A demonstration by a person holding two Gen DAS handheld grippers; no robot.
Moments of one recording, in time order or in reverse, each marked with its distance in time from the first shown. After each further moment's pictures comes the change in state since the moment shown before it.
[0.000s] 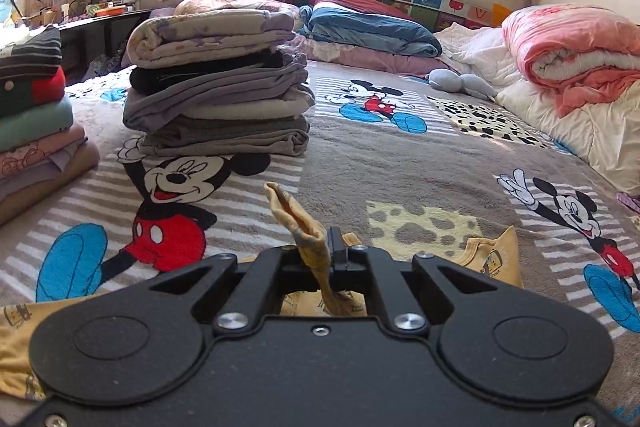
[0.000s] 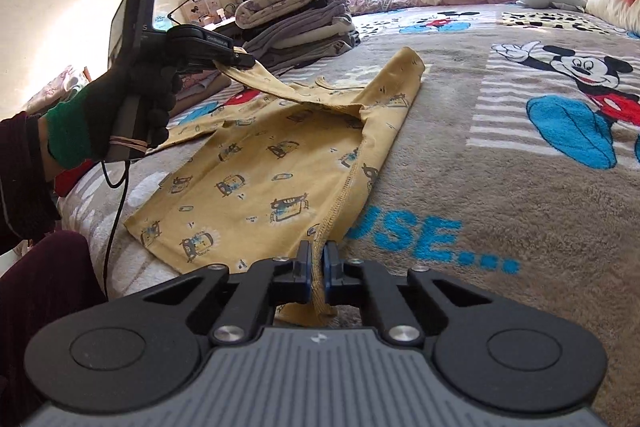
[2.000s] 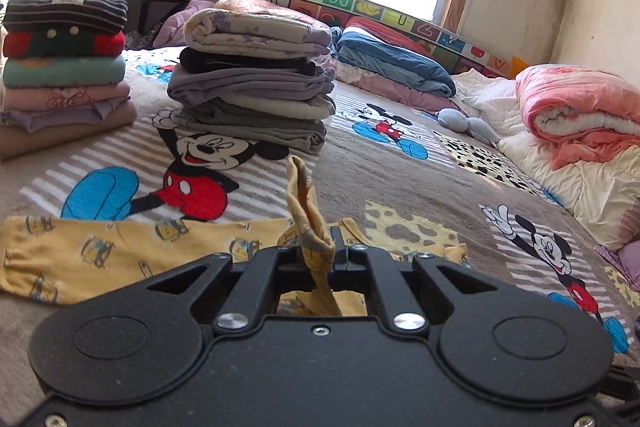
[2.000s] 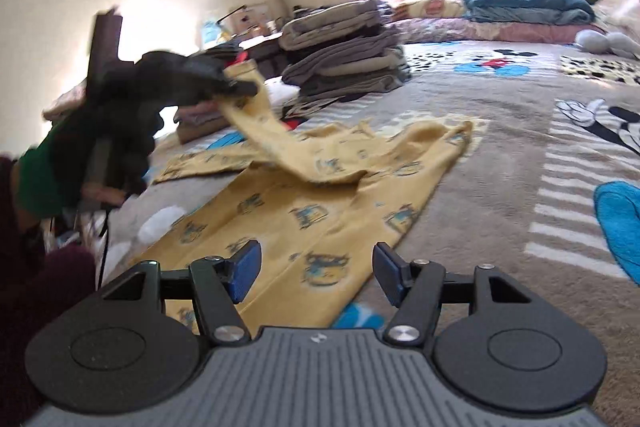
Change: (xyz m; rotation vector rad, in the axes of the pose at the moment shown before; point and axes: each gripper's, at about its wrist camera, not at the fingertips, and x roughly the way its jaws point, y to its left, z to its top) left arm -0.061 0.013 -0.044 -0.229 -0.070 0.000; right arm 0.044 -0.023 0.056 -0.028 -0.081 0.094
